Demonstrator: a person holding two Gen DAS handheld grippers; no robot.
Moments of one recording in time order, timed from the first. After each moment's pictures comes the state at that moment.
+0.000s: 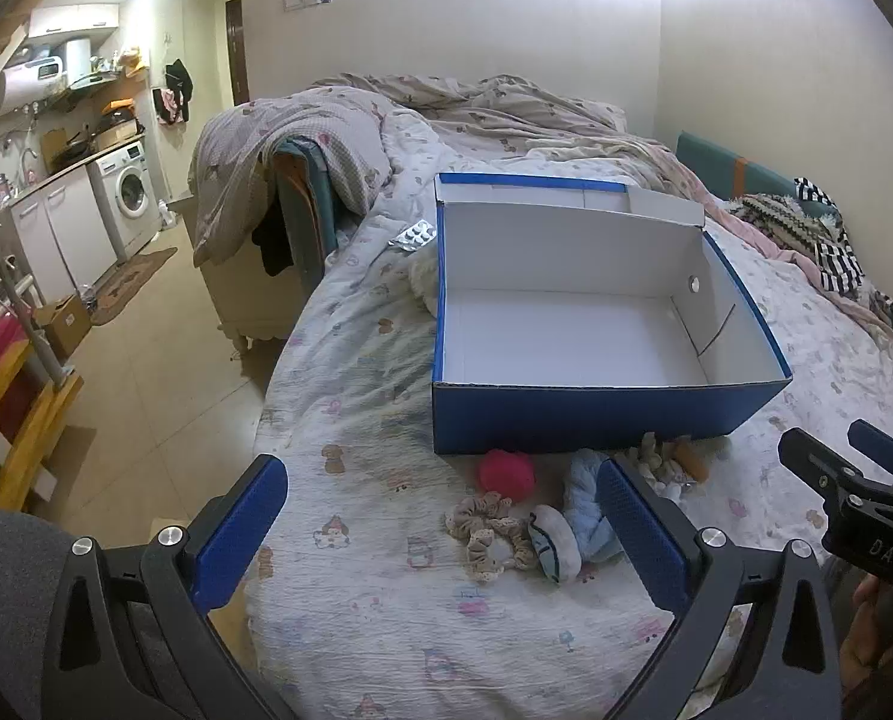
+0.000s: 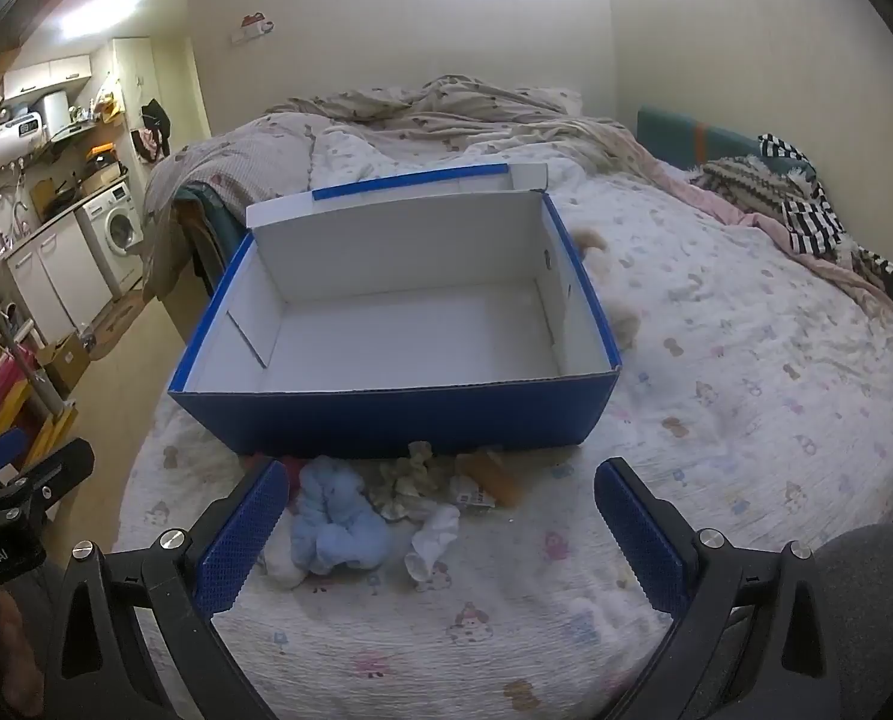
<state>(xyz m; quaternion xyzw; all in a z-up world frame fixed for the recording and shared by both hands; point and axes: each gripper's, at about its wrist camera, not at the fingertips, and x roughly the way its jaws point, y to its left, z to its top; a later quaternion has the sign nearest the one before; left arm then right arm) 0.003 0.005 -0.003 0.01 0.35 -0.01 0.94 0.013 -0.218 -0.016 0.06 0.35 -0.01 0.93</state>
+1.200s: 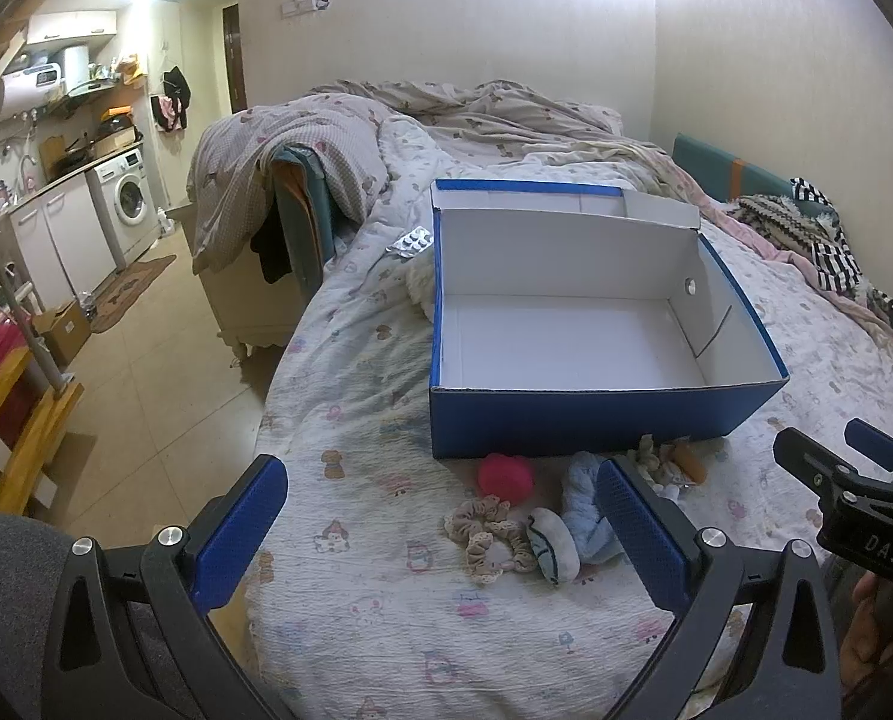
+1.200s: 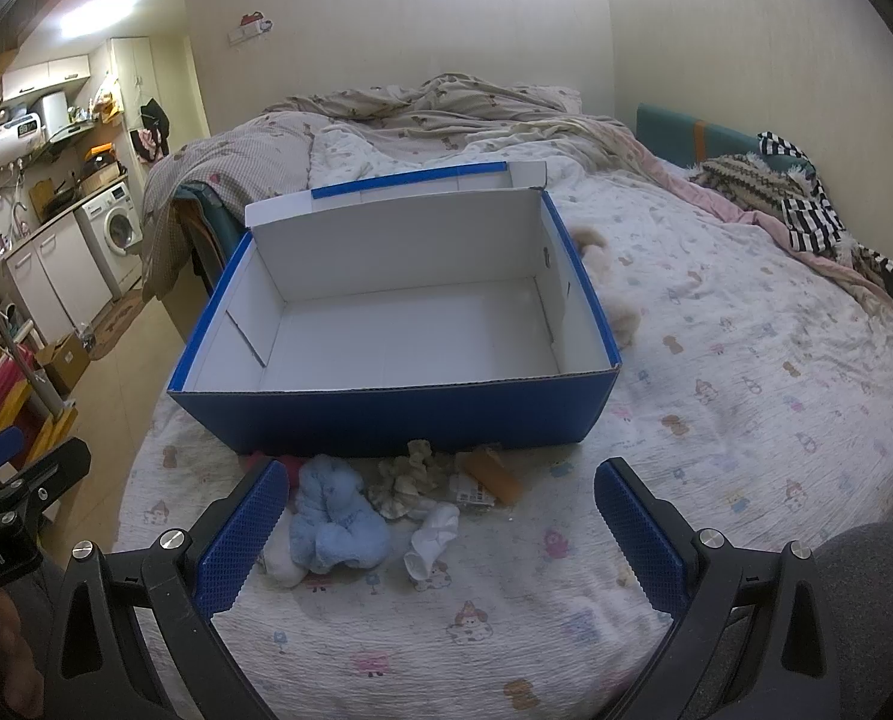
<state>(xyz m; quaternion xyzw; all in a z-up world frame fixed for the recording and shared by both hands) 0.000 0.001 0.000 0.01 0.35 -0.01 0.94 0.013 -0.218 -0.016 0.06 0.35 -0.01 0.93</state>
